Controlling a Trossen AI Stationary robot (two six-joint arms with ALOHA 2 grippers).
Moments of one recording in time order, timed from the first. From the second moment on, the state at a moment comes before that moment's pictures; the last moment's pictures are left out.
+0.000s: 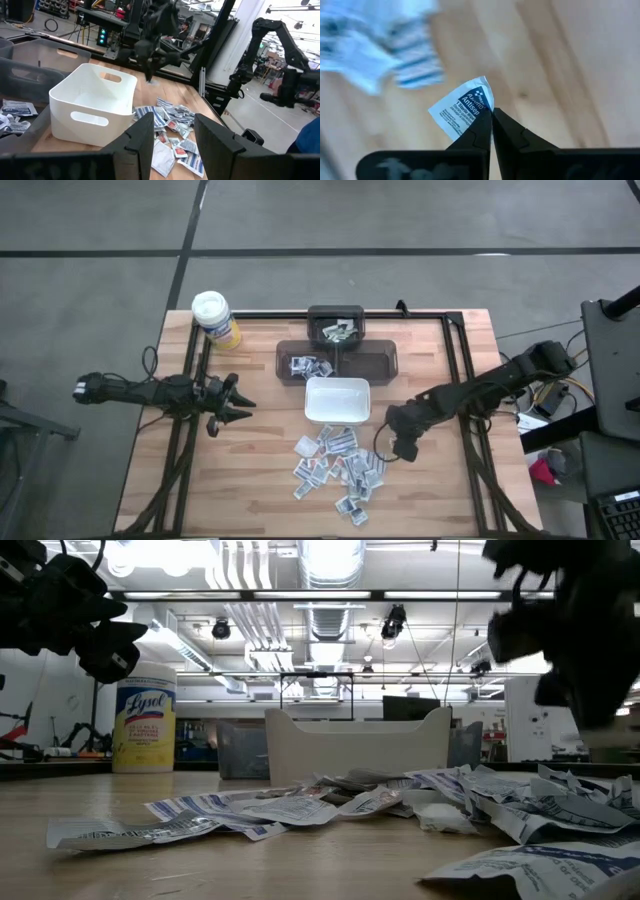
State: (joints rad) left arm -0.11 0.15 0.01 0.07 0.07 -0.34; right arm 0.29 1.34 0.72 -0.62 -0.16 0.77
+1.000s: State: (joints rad) left arm -0.11 0.15 0.01 0.07 0.07 -0.32; right arm -0.02 1.22 0.76 0.08 -0.01 0.34
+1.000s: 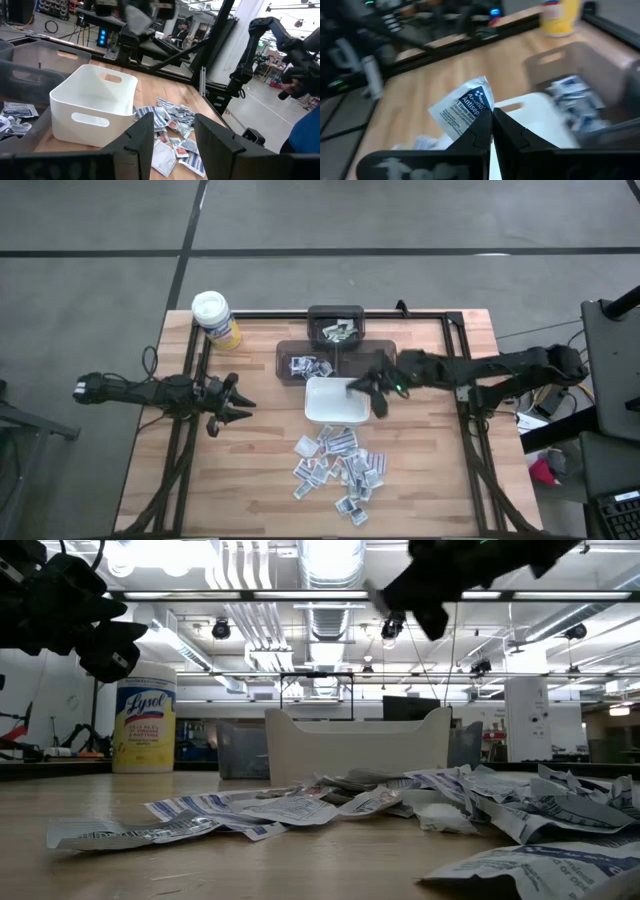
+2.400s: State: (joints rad) left arm -0.11 0.15 0.01 0.07 0.06 -0.31; right arm -0.34 2.27 1.87 -0.69 -0.11 -0.03
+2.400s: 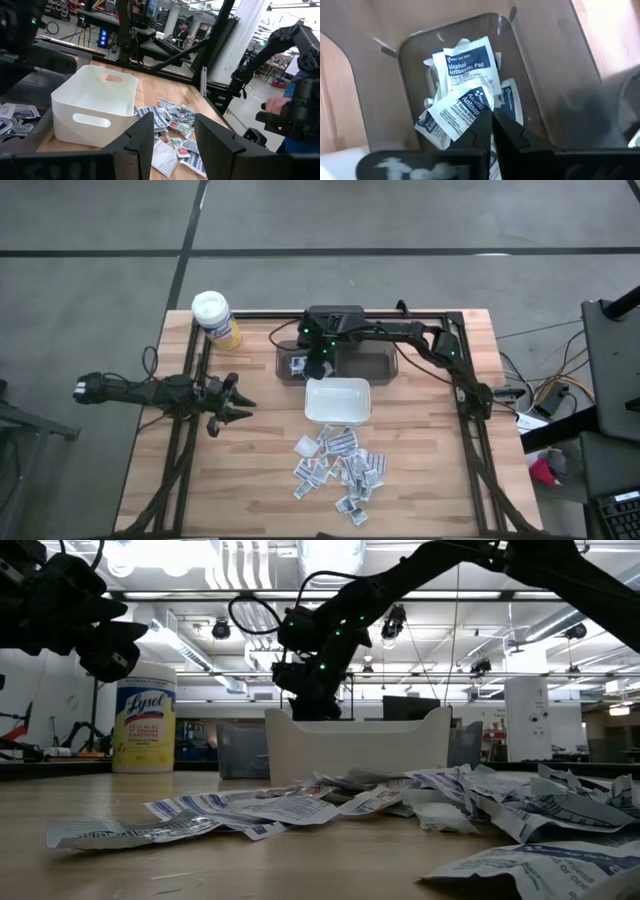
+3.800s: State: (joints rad) left arm -0.11 0.16 0.01 0.07 0.06 -0.31; right arm -0.26 1.92 1.90 -1.12 -0.11 -0.13
